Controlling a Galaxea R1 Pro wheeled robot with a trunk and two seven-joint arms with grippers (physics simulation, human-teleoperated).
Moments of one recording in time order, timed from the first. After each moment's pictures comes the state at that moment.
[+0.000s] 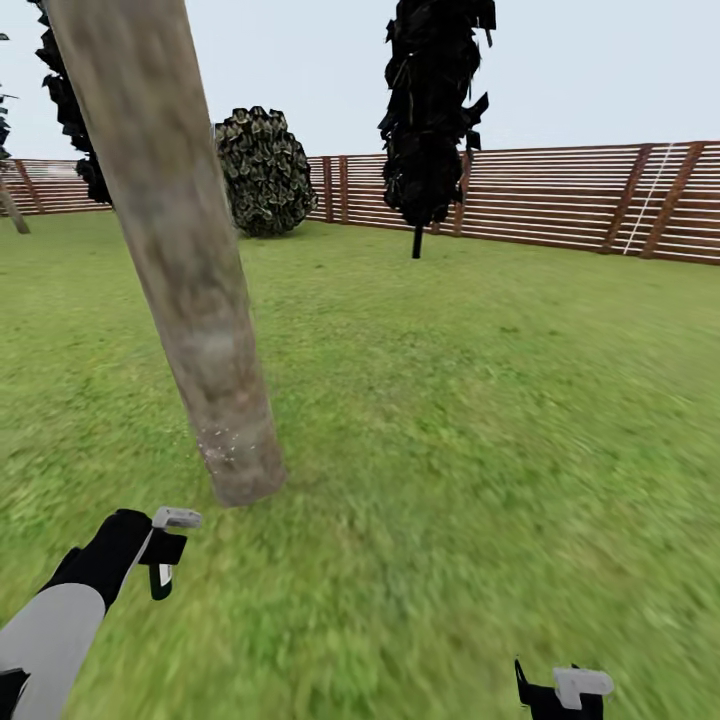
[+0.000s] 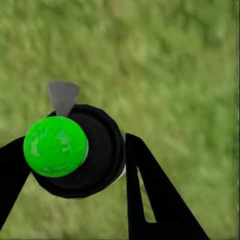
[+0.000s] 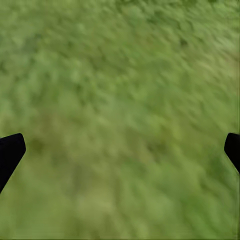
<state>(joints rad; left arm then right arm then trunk) -0.77 0.23 0.19 -0.54 -0.41 0.68 -0.30 -0.32 -0.10 -0.25 -0.23 0.20 -0.60 -0.03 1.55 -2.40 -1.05</state>
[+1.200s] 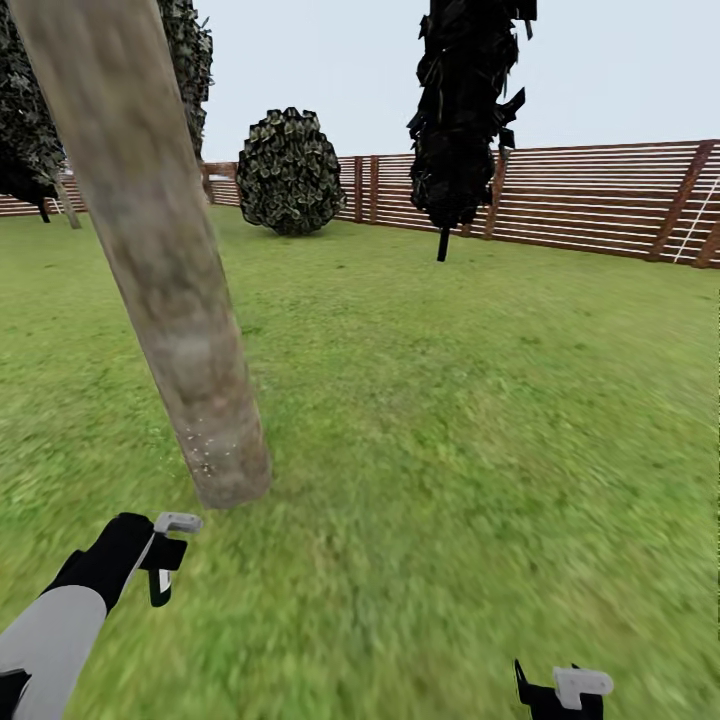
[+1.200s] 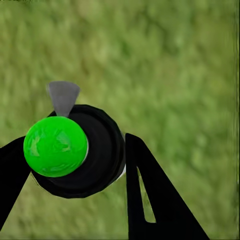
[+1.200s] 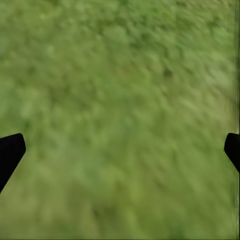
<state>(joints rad) -0.76 0.23 0.18 -0.52 -0.41 0.68 -0.30 -0.32 -0.10 -0.25 -0.23 0.20 -0.60 -0.03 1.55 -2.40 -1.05</state>
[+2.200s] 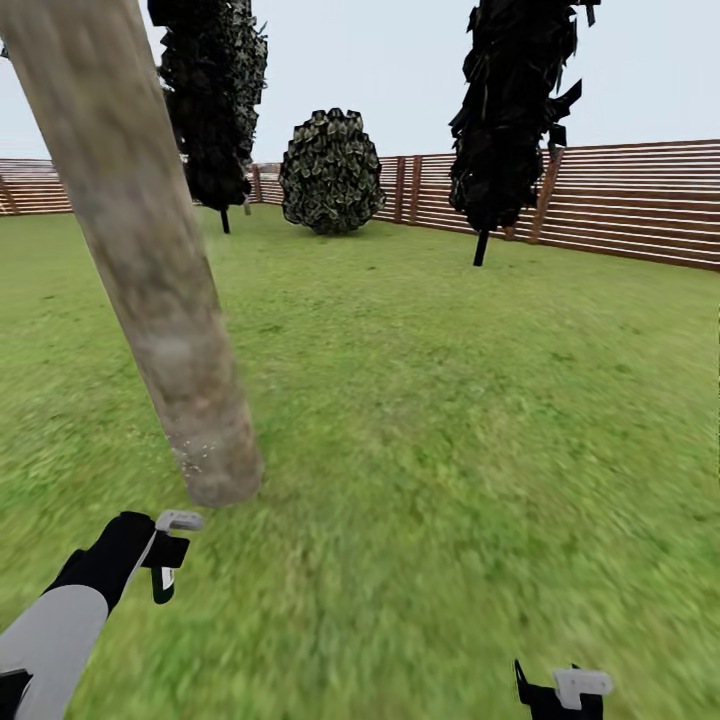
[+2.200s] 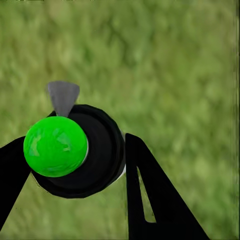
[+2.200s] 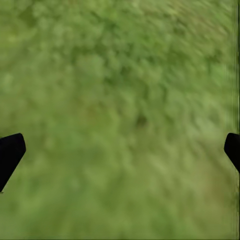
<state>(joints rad) -0.76 0.22 0.18 -0.53 -0.41 0.68 -0.30 -0.32 -0.10 -0.25 -0.23 0.20 -0.60 -0.03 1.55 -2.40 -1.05</state>
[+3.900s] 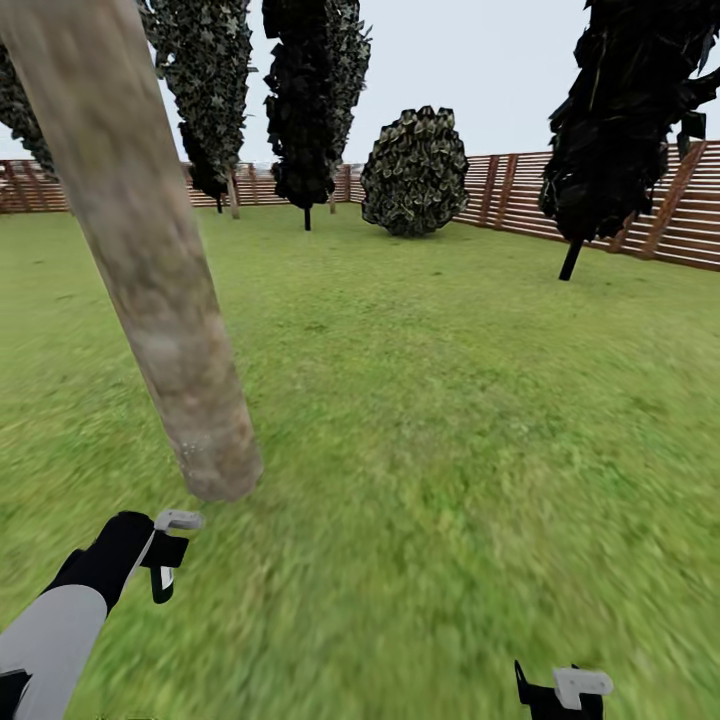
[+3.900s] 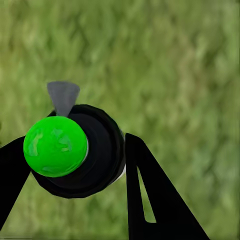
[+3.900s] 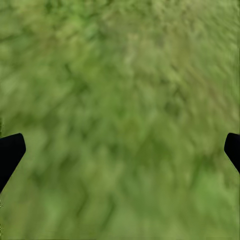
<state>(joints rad) -0.76 0.22 0.19 -0.53 -0.41 0.68 -0.30 -0.32 -0.10 -0.25 -0.23 0.19 -0.60 -0.03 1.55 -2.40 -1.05</state>
